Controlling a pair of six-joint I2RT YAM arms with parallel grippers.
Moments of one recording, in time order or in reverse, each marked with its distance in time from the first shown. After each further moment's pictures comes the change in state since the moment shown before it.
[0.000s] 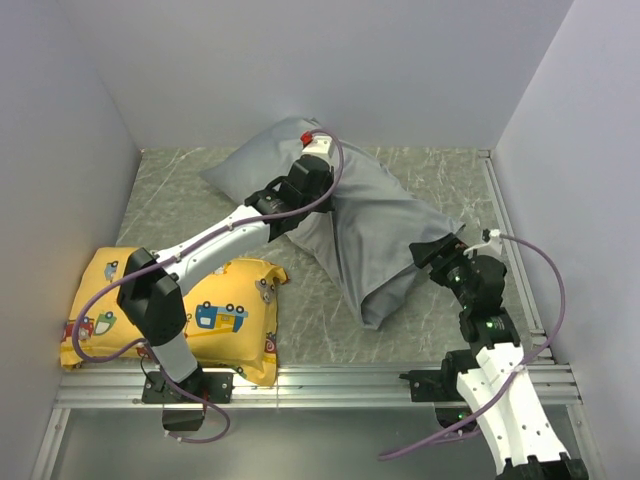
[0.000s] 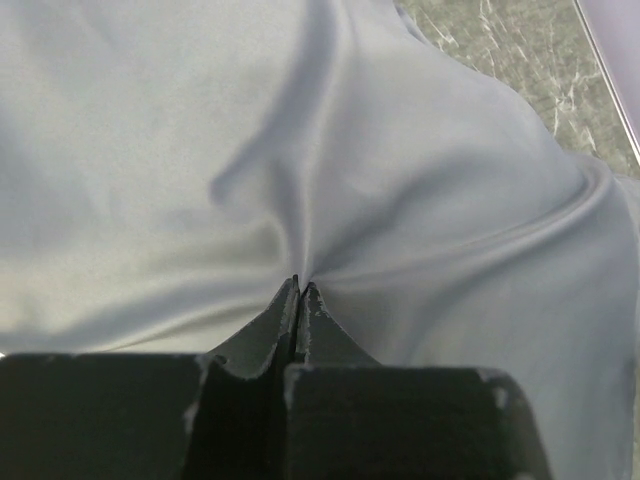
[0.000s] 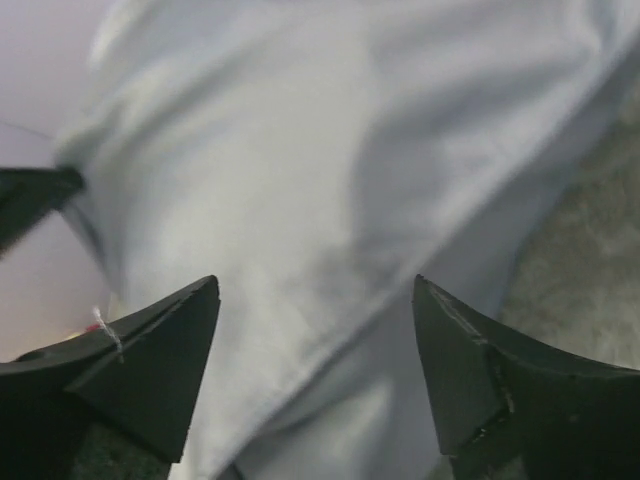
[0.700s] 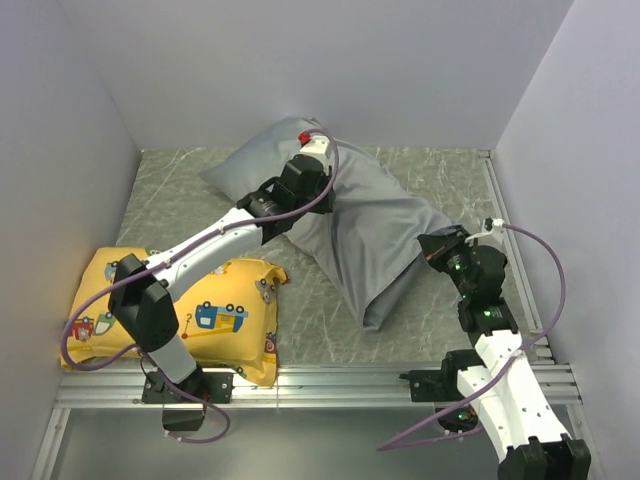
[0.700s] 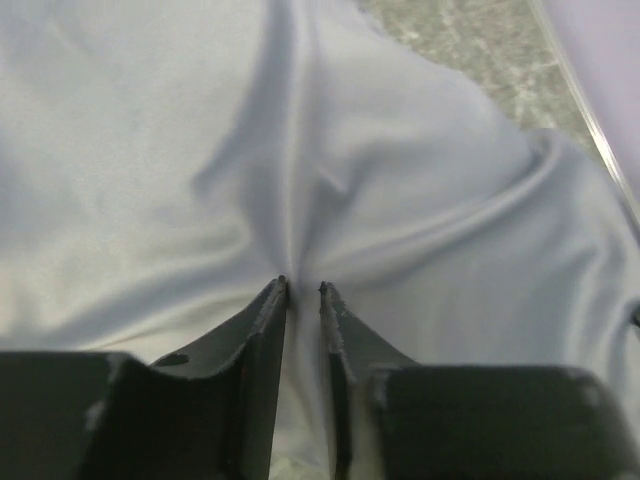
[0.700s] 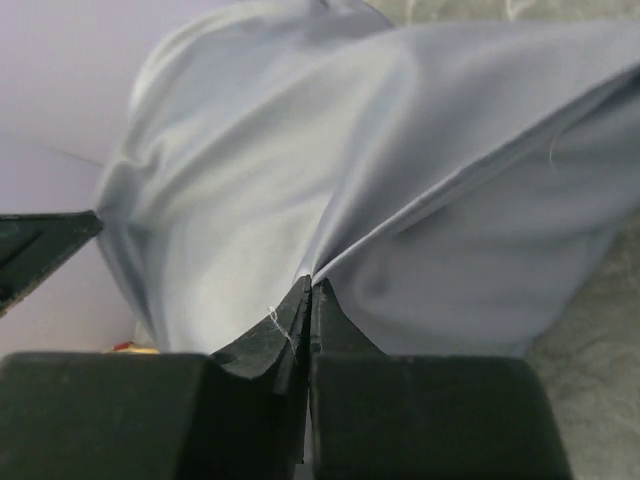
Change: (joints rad) left arm 0.007 -0.048 -0.031 0.008 0.063 0.018; right arm 0.000 0.085 -0.007 0.170 -0.004 0.039
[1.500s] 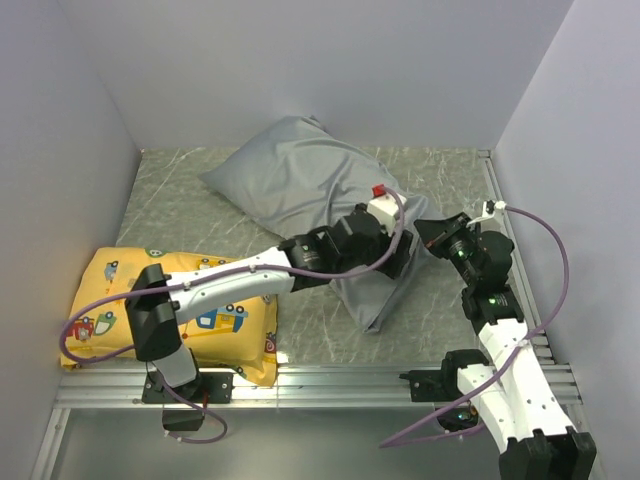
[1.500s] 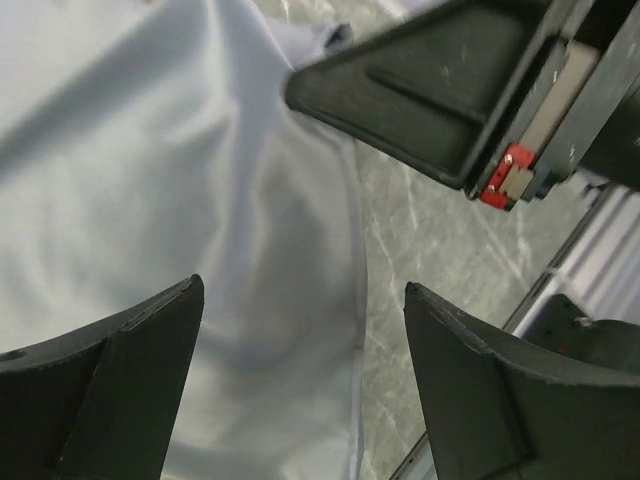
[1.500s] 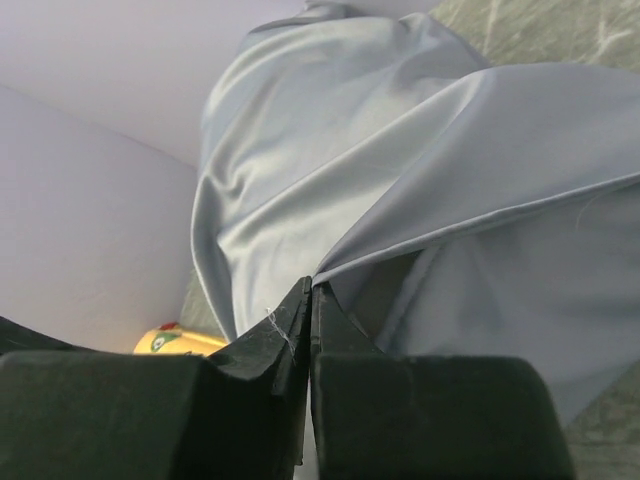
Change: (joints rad) left arm -0.366 0.005 -0.011 0.095 0.014 0.074; right arm 0.002 0.072 0.148 -0.005 -0.096 0.012
